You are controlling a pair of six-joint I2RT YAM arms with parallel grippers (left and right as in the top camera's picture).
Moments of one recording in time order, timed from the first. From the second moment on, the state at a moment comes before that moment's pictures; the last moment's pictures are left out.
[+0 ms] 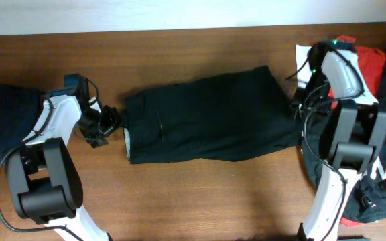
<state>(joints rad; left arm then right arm) 0.15 1.95 1.34 -0.93 0.30 -0.41 -0.17 2.30 1.98 -1.52 0.02 0.37</state>
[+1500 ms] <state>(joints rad) 0.16 2.06 2.02 -1.50 0.61 -0.27 0.65 2.24 1.57 -0.54 -0.46 0.24</state>
